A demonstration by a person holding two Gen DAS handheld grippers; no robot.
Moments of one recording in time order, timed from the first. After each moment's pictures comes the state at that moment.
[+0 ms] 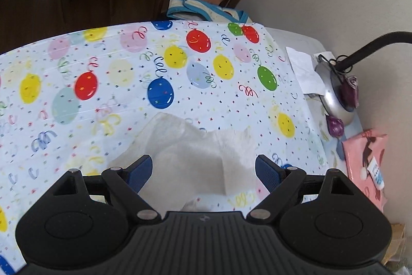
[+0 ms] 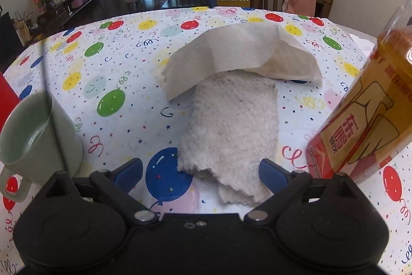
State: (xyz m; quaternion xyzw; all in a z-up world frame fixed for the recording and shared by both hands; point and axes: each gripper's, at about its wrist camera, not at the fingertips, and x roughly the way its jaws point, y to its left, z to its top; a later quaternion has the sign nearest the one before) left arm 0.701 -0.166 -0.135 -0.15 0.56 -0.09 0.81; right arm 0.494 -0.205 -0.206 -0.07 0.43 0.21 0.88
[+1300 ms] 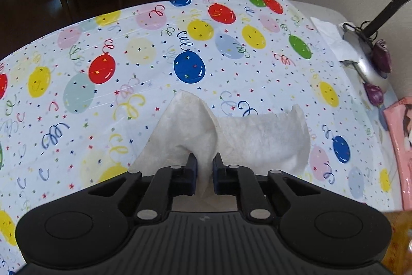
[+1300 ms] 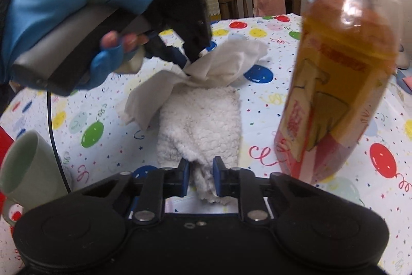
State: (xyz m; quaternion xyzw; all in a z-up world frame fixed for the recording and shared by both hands) left arm 0.673 -0.159 -0.178 -0.07 0.56 -0.07 0.82; right arm 0.495 -0.252 -0.202 0.02 0.39 0.17 0.90
